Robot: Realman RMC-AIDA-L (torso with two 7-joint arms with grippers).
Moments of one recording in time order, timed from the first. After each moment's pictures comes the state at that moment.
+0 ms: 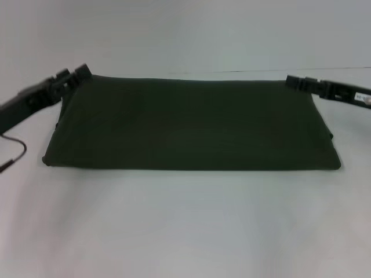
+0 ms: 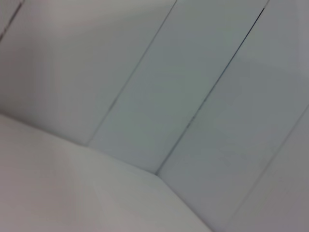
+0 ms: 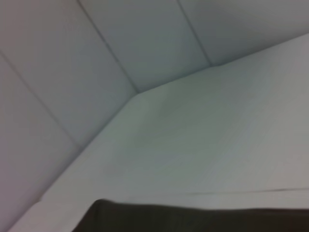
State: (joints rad) left arm -0.55 -2.15 0.30 0.67 1.87 1.40 -1.67; right arm 0.64 1.99 -0.52 -0.53 -1.96 -1.23 1.80
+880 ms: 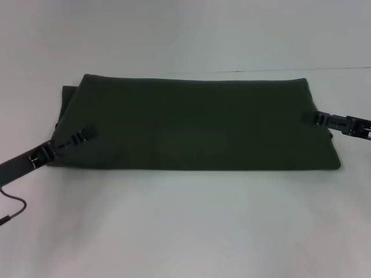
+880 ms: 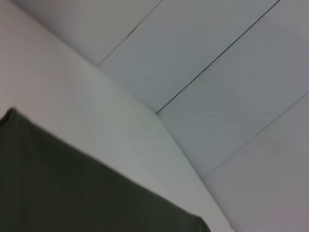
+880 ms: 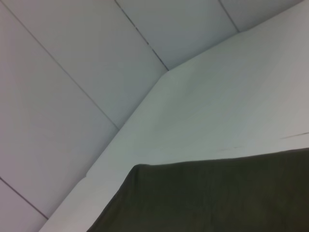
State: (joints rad) left arm -0.45 -2.16 0.29 0.69 2.03 1.51 -1.89; right arm 0.52 1.97 -0.50 -0.53 -1.95 -1.42 1.82
